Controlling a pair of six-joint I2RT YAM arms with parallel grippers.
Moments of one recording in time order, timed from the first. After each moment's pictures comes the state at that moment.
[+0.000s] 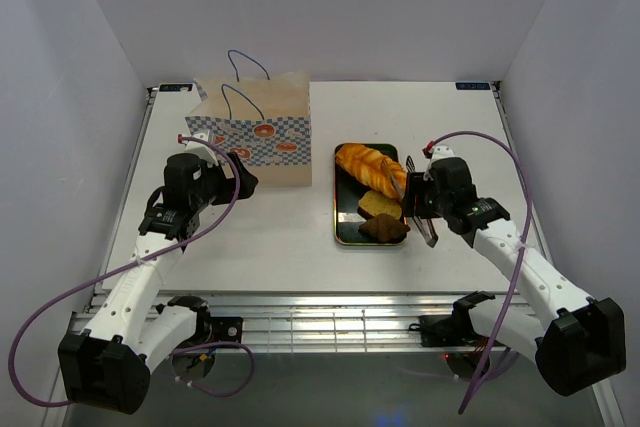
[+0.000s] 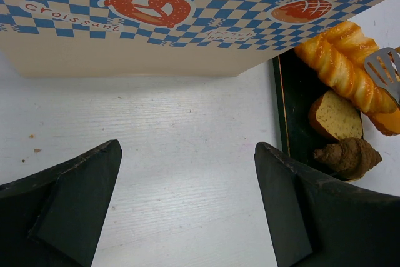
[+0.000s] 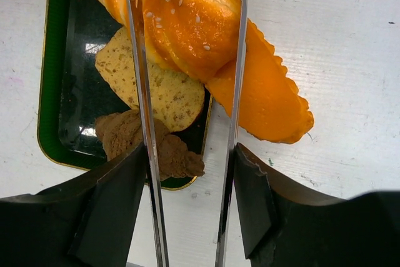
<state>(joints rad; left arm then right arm) -0.19 0.94 0.75 -0.30 0.15 -0.38 0.40 1.02 0.72 -0.44 0.03 0.26</state>
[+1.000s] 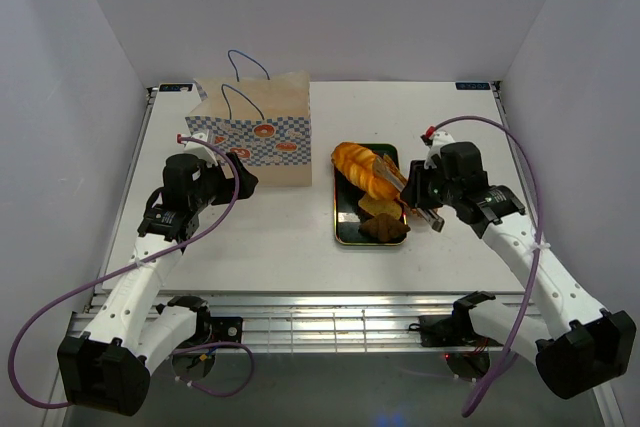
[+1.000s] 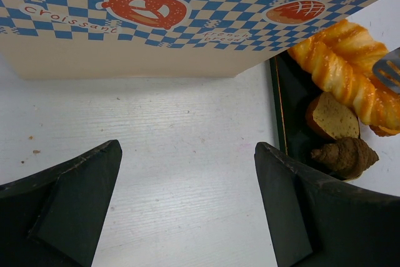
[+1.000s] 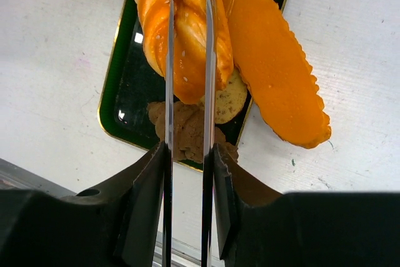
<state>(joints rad) -0.19 0.93 0.75 -0.30 0.16 -0.38 0.39 1.02 0.88 -0.58 -0.13 0.21</state>
